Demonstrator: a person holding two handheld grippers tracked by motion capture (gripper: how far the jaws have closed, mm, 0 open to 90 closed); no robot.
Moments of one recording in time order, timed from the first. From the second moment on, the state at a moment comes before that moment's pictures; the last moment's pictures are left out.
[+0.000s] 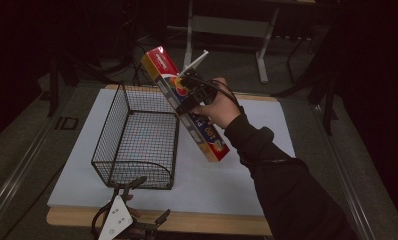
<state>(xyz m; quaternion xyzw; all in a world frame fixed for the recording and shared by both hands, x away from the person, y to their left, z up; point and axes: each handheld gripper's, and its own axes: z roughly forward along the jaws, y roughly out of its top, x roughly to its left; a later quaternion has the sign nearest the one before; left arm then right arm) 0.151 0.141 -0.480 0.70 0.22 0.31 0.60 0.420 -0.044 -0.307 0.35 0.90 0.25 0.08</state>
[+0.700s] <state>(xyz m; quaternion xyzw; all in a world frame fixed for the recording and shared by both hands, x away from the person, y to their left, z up) 0.149 0.146 -0.478 0.70 0.22 0.31 0.61 0.416 0.044 -0.300 0.36 0.87 0.31 0.10</state>
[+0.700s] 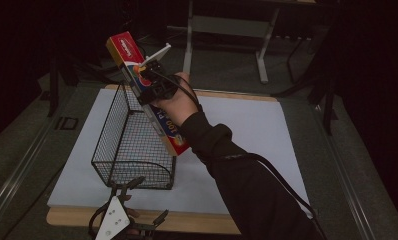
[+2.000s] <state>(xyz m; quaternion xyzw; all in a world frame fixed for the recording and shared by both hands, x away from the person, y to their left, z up) 0.147 0.144 -0.478 0.70 0.21 0.30 0.61 0.422 0.082 -0.427 0.46 0.83 0.29 0.09</state>
